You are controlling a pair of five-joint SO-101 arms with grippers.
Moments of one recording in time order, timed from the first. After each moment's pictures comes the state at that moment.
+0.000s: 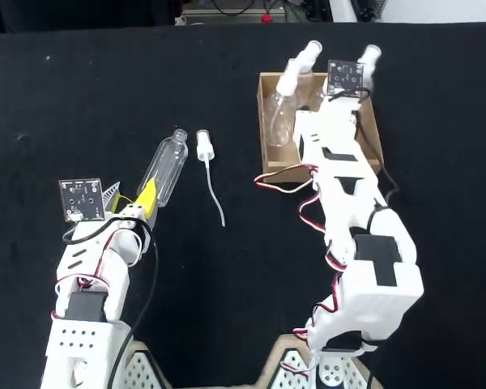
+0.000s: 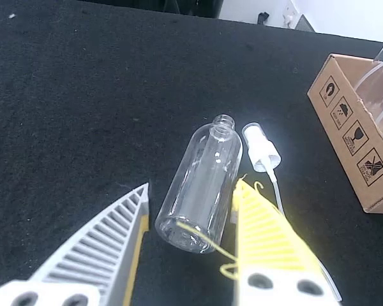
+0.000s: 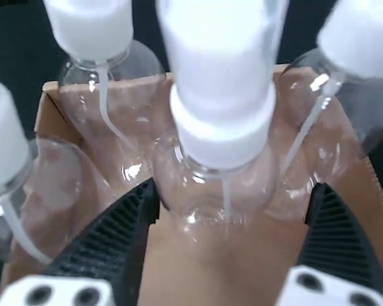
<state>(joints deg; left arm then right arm) -2.4 -87.1 94.9 19.7 6.4 2.7 13.7 30.4 -0.6 -0.9</state>
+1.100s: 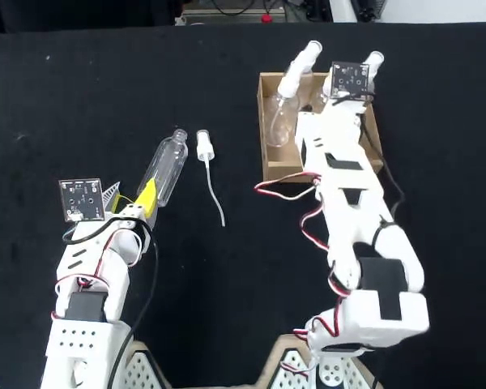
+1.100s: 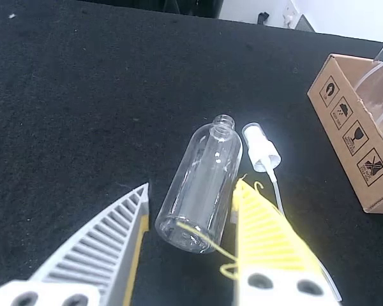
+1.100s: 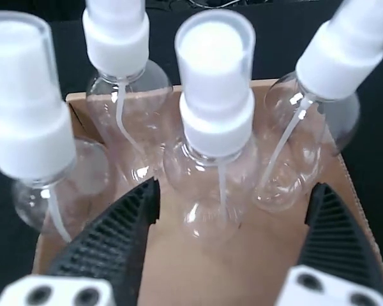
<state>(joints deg) -2.4 -87.1 94.9 19.7 6.4 2.7 1.9 38.5 -0.3 -0.9</state>
